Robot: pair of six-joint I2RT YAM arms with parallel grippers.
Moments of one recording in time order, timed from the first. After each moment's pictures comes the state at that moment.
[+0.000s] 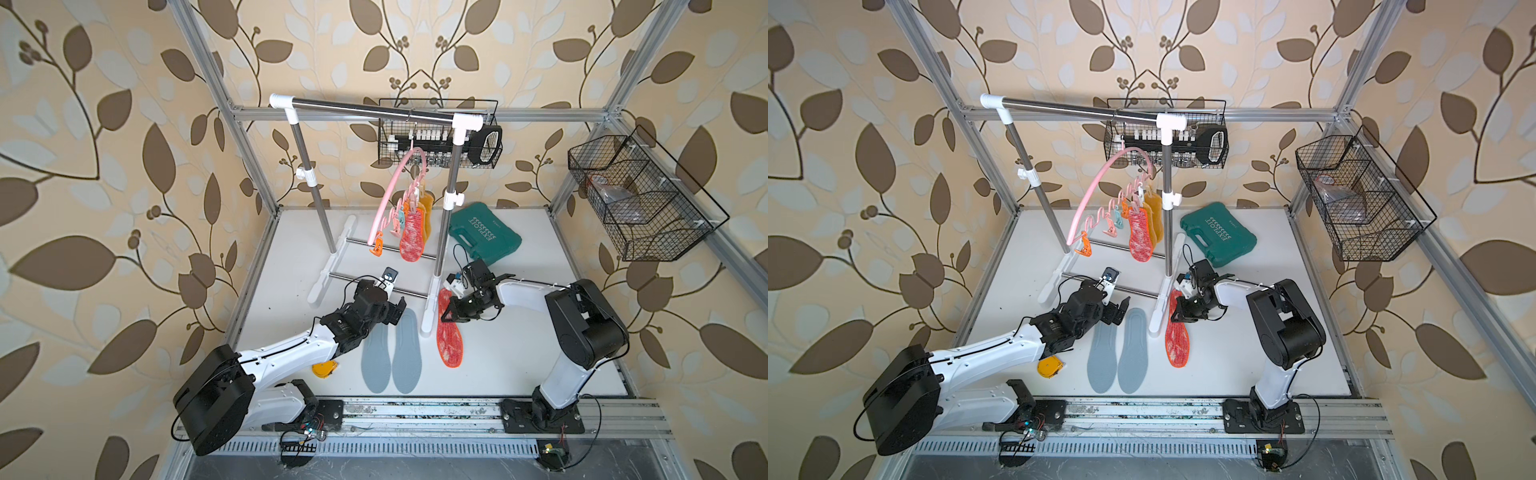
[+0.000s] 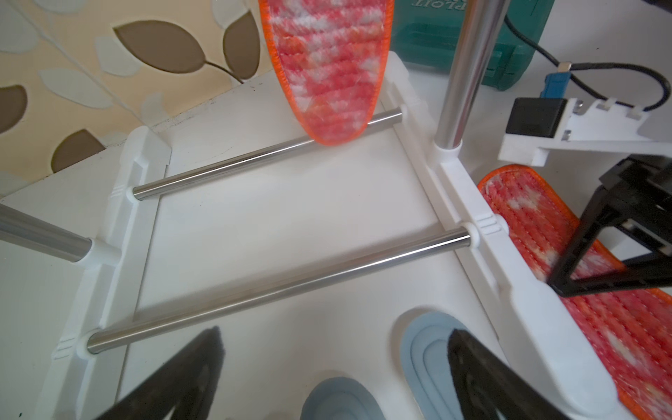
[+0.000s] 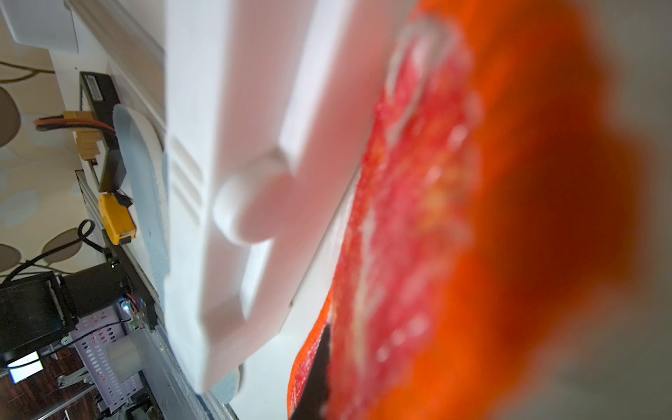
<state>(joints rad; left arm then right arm) -0.83 1.20 0.58 0.06 -0.35 -0.05 0.38 1.75 0.88 -0.42 -0.57 0.28</state>
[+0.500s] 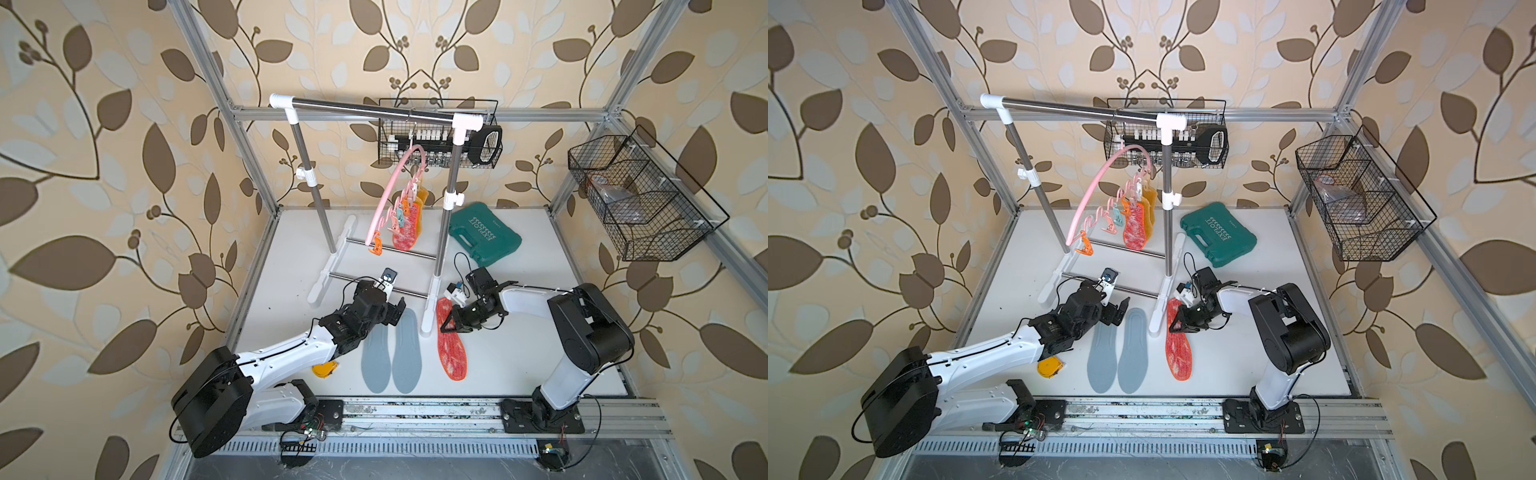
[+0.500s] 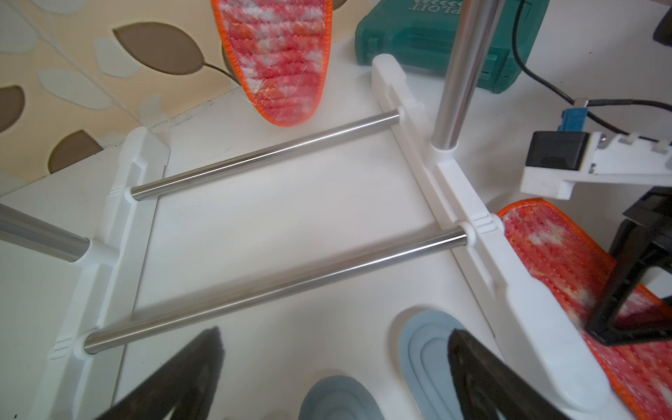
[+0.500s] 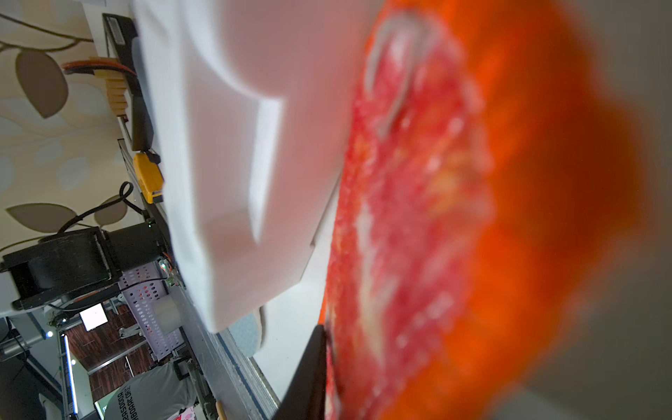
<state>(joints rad) -0.83 1.19 0.57 0.07 -0.34 -0.05 0.38 1.73 0.80 -0.41 -0.68 0.28</state>
